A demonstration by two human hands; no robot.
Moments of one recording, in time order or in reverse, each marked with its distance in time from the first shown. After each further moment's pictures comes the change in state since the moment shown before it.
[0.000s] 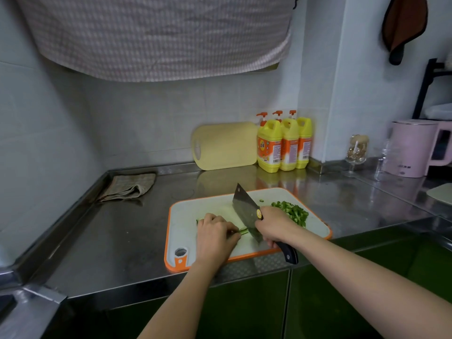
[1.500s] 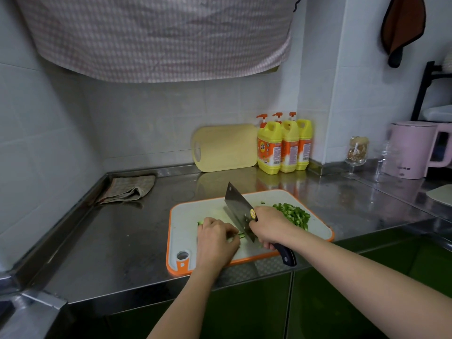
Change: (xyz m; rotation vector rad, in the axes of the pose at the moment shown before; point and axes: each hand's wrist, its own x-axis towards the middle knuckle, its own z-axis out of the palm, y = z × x) left_hand -0.001 -0.006 0.006 -0.098 0.049 -0.050; right_hand -0.002 -0.015 0.003 0.027 0.010 -0.051
